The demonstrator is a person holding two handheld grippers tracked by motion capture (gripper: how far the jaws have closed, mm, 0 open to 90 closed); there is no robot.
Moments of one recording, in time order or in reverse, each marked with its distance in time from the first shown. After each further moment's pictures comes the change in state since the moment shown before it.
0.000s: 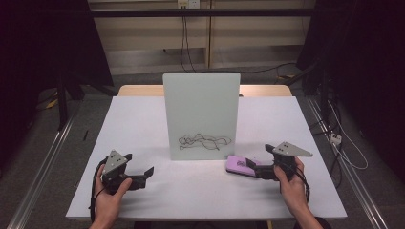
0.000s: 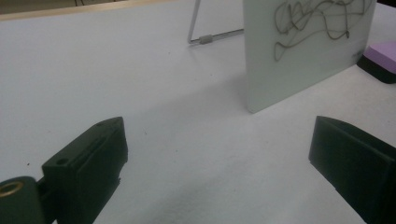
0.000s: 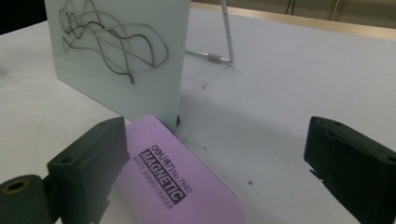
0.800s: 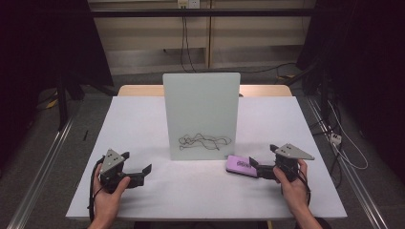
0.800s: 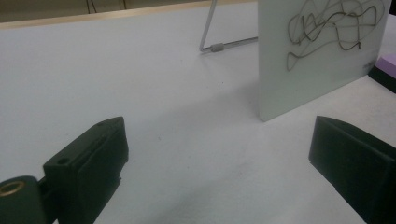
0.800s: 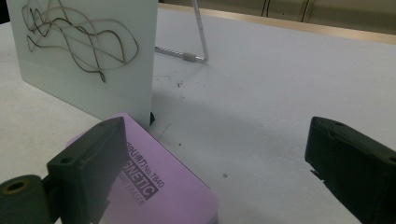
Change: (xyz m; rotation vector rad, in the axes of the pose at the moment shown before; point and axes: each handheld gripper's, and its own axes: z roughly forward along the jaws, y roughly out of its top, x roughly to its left) left arm 0.005 0.000 -0.001 -0.035 0.032 -0.034; right arm -0.004 -0.008 -0.002 -0.021 -0.103 0.005
